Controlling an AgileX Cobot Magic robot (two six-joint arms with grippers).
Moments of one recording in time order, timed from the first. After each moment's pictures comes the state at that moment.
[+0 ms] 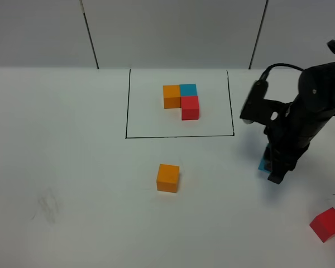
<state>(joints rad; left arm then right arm) 0.06 -0.01 -0.51 0.06 1.08 -0.14 0.27 1.86 -1.21 0.01 0.78 -0.84</state>
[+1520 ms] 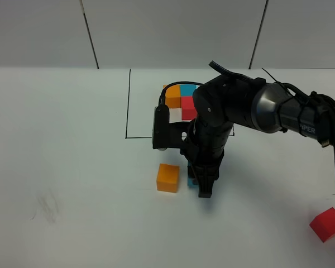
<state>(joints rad) 0.06 -0.01 -0.51 0.06 1.08 -0.14 0.59 2.09 -1.49 0.00 0.87 -0.87</state>
